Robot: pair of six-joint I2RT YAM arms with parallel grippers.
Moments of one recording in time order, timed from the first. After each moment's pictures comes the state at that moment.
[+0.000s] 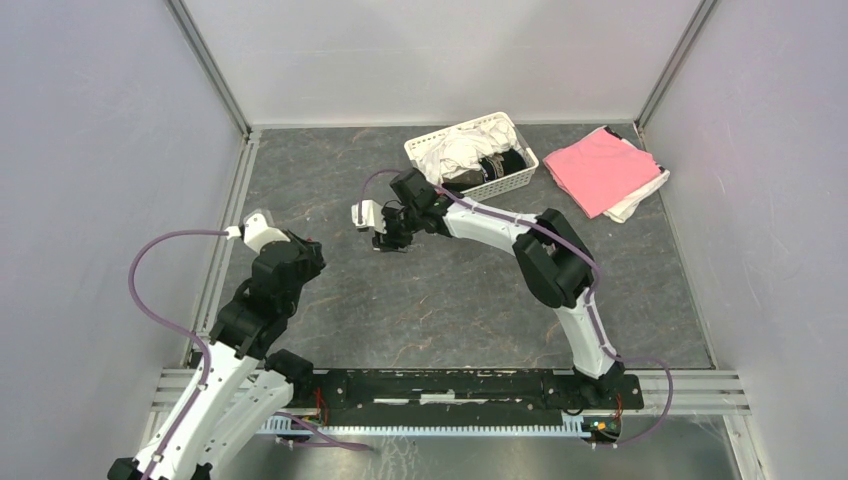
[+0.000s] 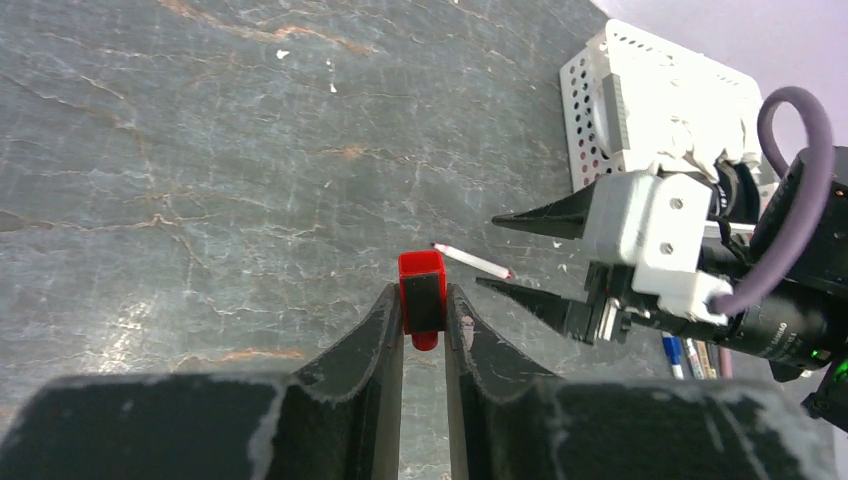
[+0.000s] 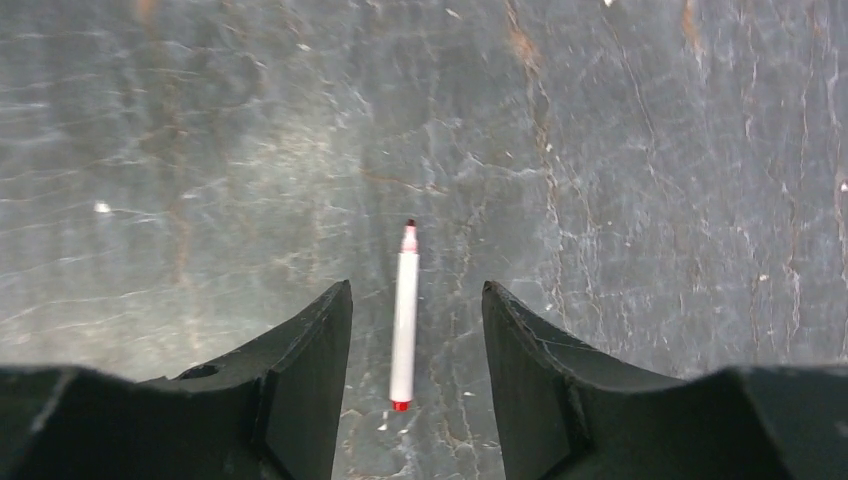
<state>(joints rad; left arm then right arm) -0.43 0.58 0.68 -0.56 -0.48 -0.77 0.82 2.16 1.65 -0.28 -0.52 -0.79</state>
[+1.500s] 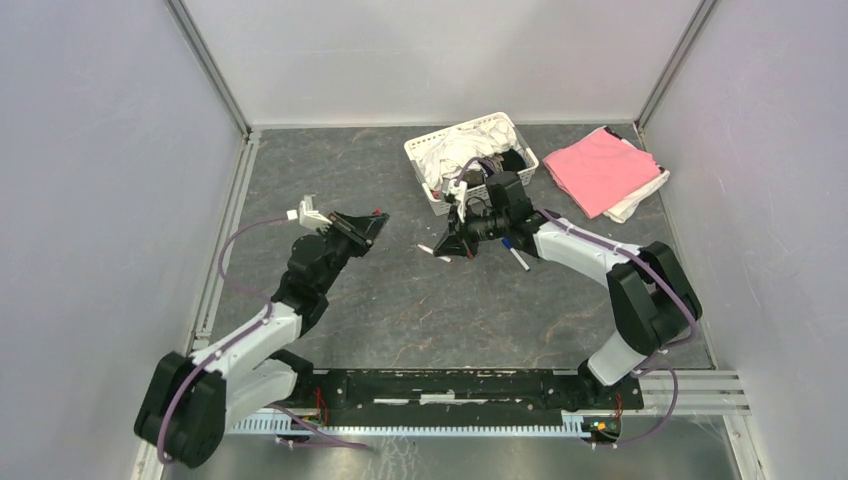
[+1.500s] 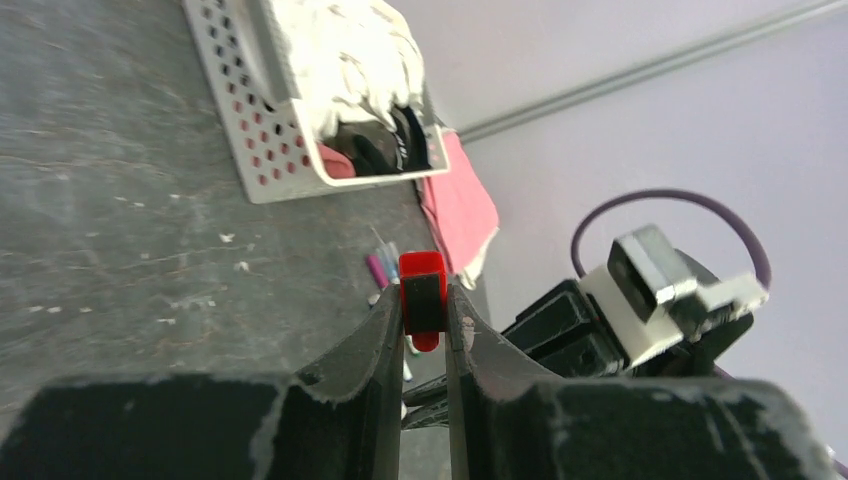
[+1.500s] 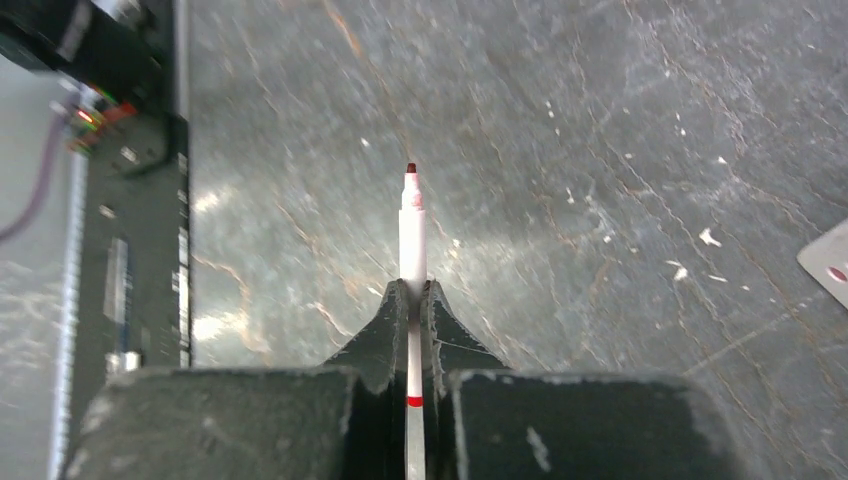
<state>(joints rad) -0.43 0.95 0.36 0.54 -0.04 -1.08 0.56 1.62 1.00 -0.05 -0.82 -0.26</state>
